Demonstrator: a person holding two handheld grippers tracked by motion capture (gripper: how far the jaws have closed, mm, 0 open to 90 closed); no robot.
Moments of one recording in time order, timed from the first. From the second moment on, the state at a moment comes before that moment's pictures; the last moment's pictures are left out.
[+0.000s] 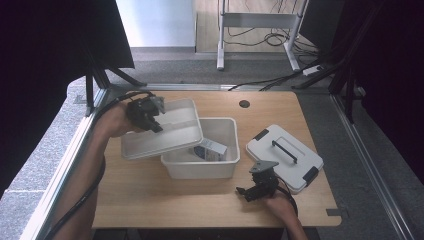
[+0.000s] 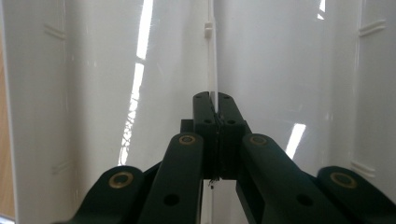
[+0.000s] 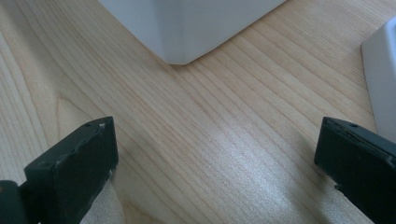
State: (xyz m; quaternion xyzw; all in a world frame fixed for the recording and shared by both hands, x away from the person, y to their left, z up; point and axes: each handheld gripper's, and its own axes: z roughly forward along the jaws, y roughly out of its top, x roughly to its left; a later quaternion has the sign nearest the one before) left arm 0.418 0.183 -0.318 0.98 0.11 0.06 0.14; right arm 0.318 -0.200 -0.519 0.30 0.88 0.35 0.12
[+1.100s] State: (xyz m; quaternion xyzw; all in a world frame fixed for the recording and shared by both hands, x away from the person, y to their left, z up) left arm 0.436 0.072 -0.370 0.99 0.03 0.03 0.13; right arm 0.318 -0.200 -0.519 0.30 0.88 0.35 0.12
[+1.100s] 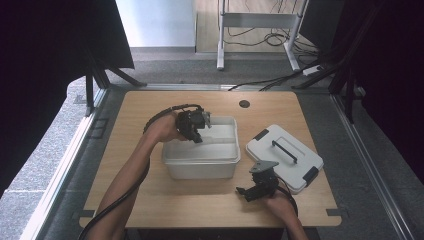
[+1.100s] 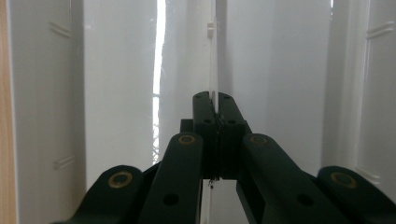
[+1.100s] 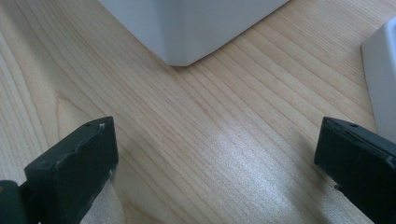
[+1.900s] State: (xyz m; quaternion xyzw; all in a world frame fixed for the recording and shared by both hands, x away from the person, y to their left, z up) left arm 0.414 0.155 -0.347 0.93 0.21 0.09 0.28; right arm 0.322 -0.196 -0.504 0.29 0.89 0.34 0.09
